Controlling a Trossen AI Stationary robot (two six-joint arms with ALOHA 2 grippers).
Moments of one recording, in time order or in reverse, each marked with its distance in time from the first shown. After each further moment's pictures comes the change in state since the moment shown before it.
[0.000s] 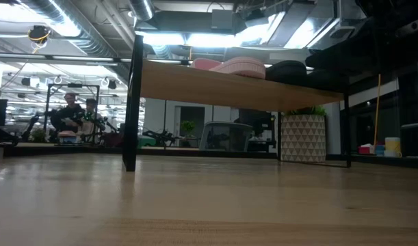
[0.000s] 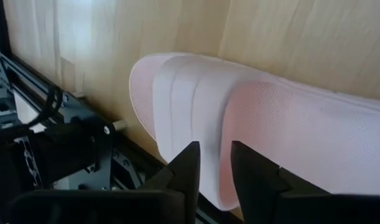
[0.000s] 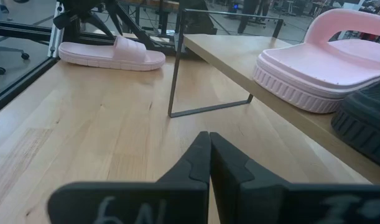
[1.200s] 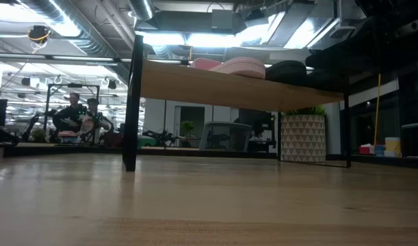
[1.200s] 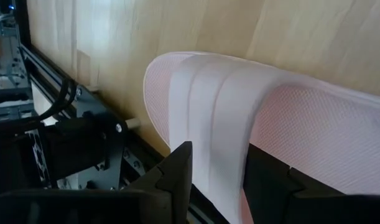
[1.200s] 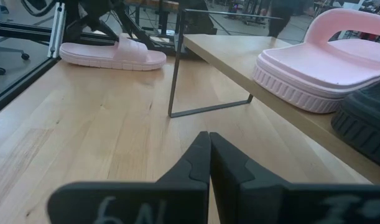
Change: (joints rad) left arm 0.000 0.000 -0.082 0.008 -0.007 -0.051; right arm 0.000 0.000 0.000 0.000 0.000 0.002
